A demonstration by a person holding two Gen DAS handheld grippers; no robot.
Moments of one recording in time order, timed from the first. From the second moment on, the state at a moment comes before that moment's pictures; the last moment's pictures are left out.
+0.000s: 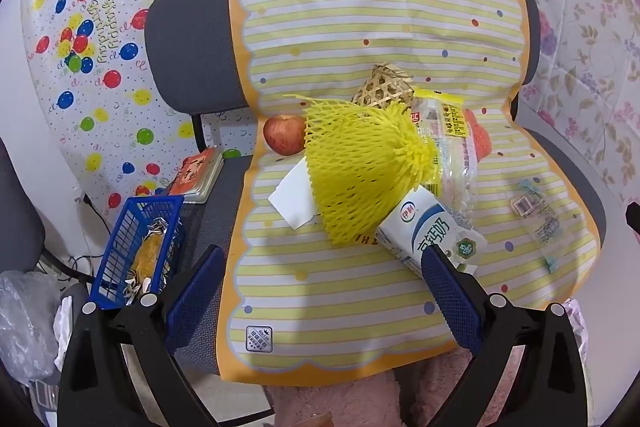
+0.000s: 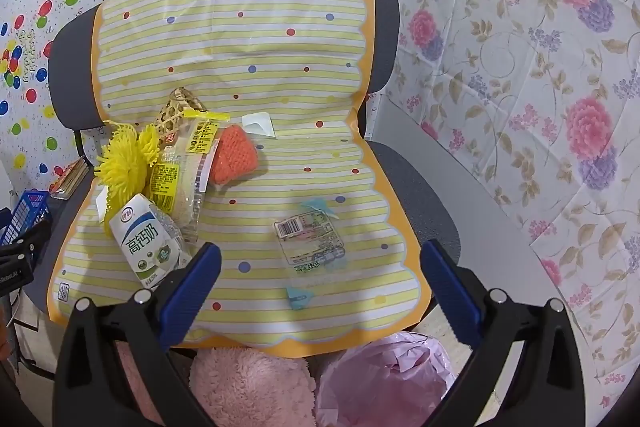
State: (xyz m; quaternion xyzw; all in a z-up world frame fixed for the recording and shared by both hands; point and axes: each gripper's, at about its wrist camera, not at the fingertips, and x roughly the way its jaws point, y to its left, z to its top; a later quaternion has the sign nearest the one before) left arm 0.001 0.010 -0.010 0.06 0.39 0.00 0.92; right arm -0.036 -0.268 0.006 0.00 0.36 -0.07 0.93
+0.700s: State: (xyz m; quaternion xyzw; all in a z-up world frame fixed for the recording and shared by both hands) left arm 0.020 0.024 -0.030 0.05 0.41 0.01 0.91; right arm 0.030 -0.246 -0.102 0.02 0.37 -0.06 0.93
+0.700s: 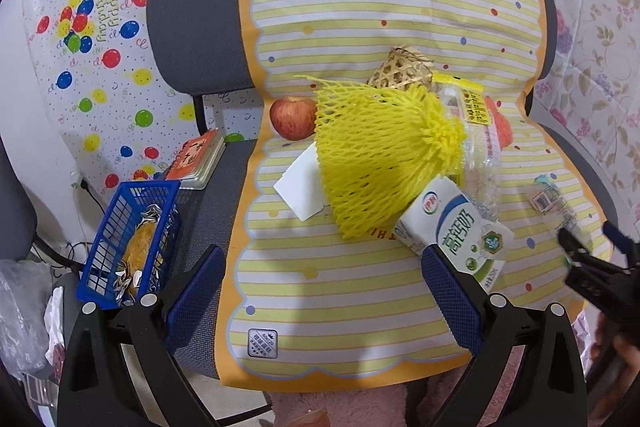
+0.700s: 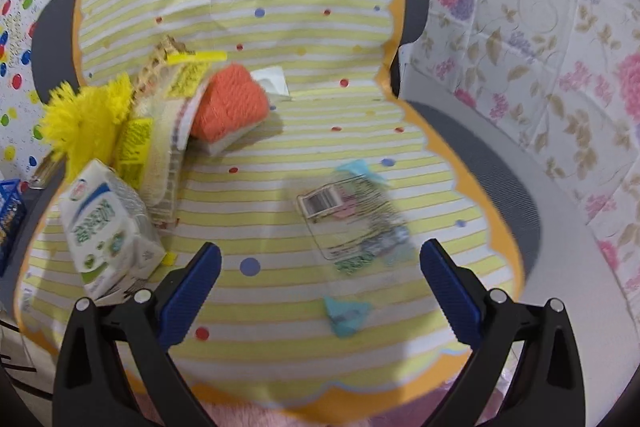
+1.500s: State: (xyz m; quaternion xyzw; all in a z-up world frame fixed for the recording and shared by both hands) left arm 0.060 0.041 -0.055 0.03 0.43 0.04 0.90; right arm 0.211 -0.291 -0.153 0.05 0.47 -0.08 0.88
